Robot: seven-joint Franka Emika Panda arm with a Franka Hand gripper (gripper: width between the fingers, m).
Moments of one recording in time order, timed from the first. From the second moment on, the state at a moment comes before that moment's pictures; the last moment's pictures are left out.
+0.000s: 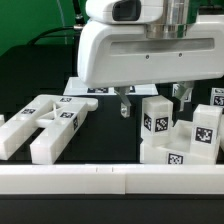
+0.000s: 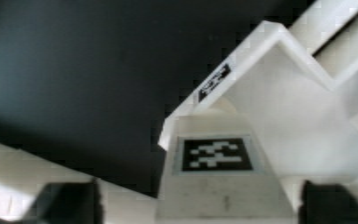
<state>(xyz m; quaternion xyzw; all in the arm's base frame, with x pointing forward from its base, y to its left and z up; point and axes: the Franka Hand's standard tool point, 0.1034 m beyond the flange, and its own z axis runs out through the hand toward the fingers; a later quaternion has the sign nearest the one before) 0.635 0.020 0.073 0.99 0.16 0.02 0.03</state>
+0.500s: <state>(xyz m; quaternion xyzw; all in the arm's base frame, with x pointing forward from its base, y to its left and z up) 0.635 0.020 0.073 0.99 0.15 0.03 0.03</state>
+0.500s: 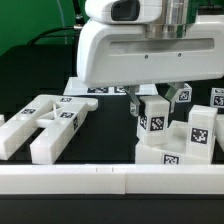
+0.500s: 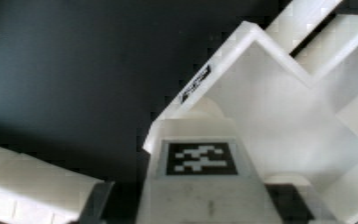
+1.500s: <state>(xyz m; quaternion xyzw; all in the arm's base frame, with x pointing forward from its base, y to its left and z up) 0.631 0.022 0.069 0.94 -0.34 0.02 -0.01</state>
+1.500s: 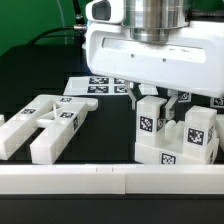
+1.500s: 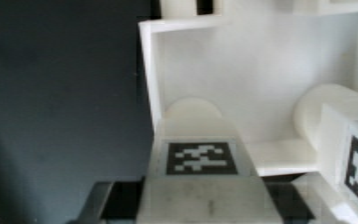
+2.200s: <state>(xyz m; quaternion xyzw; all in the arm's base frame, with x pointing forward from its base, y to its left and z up) 0.632 0.035 0.068 0.79 -0.62 0.02 -0.04</state>
